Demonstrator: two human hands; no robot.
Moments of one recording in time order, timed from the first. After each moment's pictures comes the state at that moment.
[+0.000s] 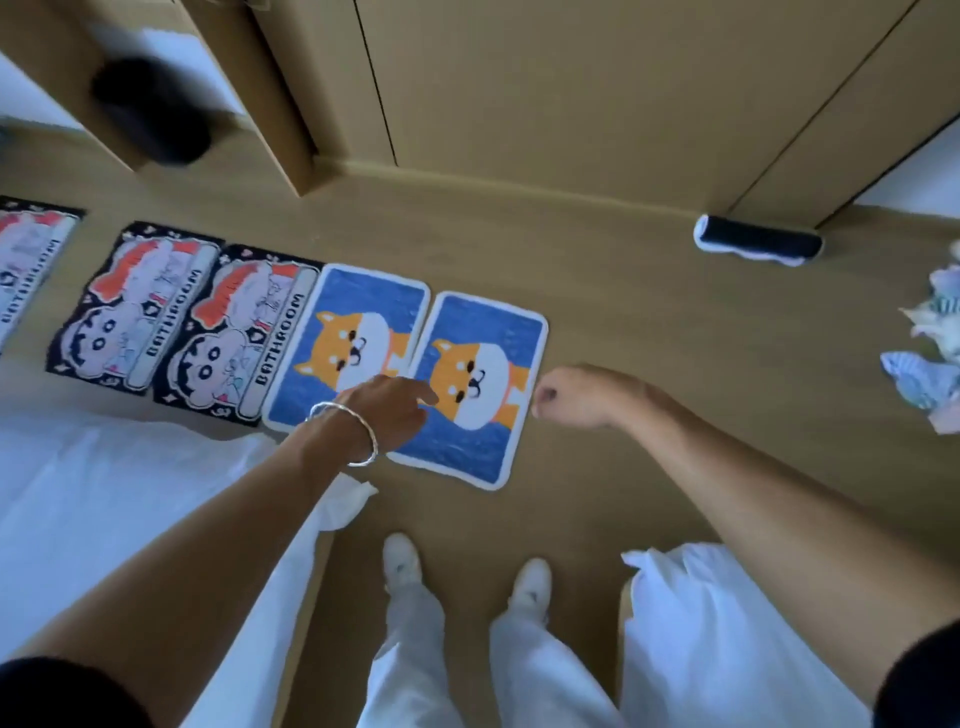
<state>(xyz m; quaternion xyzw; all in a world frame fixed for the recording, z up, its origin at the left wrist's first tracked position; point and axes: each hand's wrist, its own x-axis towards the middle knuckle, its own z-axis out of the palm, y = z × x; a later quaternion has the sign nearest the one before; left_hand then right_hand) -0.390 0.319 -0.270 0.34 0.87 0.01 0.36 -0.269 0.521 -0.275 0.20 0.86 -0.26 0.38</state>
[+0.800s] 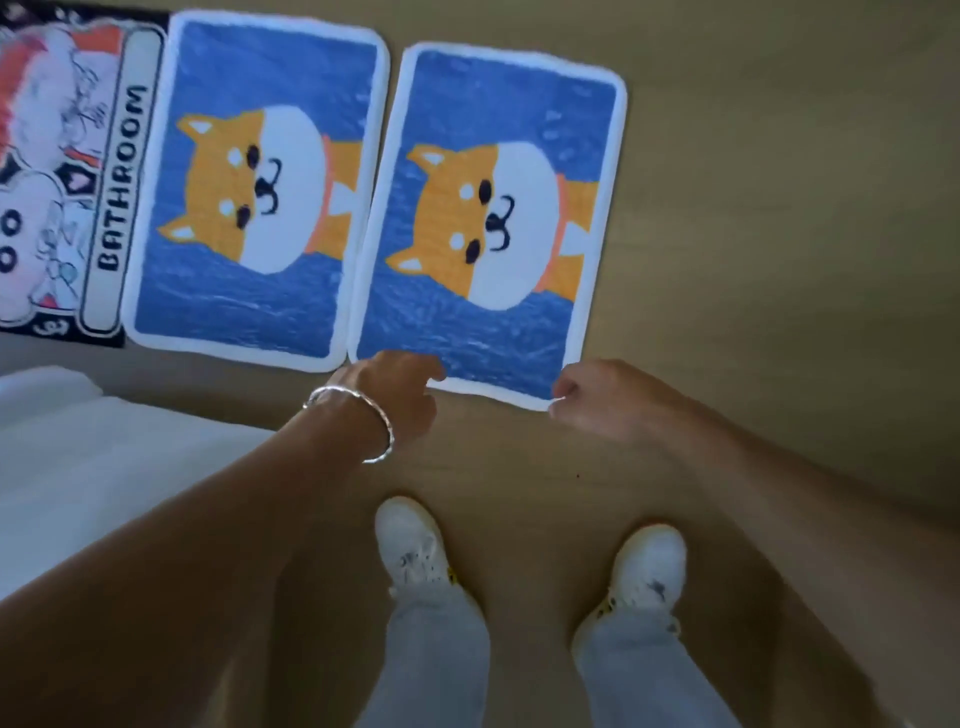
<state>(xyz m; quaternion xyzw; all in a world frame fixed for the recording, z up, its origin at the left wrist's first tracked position) -0.418 0.281 -0.762 0.35 0.83 -0.08 0.42 -0.265 0.444 -0.770 0.30 0.78 -0.38 0.39</state>
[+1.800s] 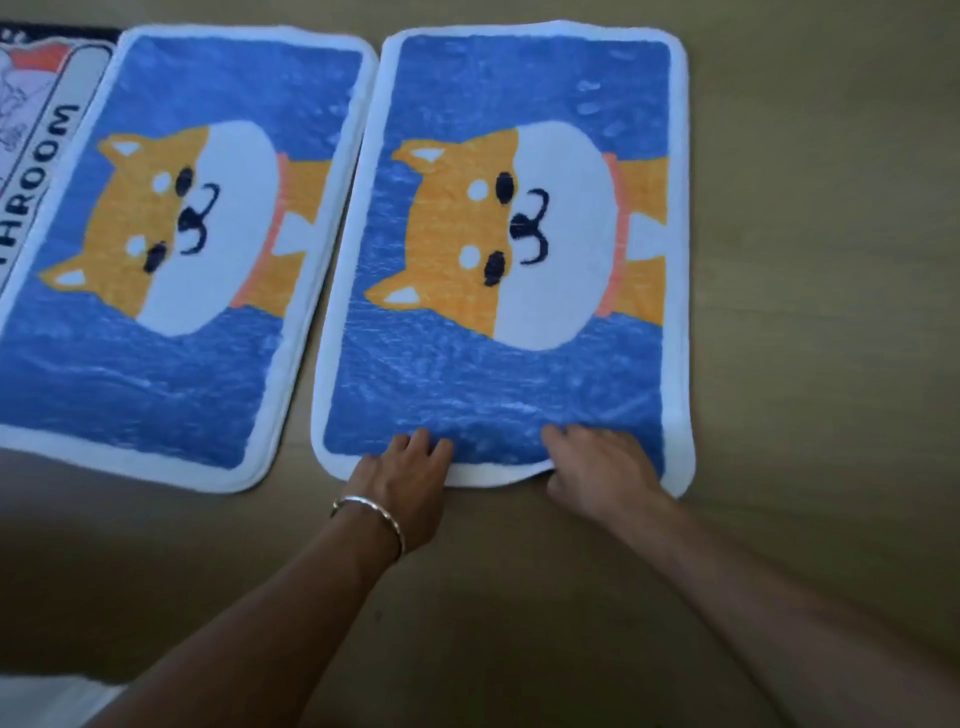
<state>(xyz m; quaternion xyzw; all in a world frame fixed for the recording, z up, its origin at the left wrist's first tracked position) -0.430 0.309 -1.042 0.44 0.84 -0.15 0.27 -0.316 0.468 -1.053 0.19 0.93 -0.17 0.28</state>
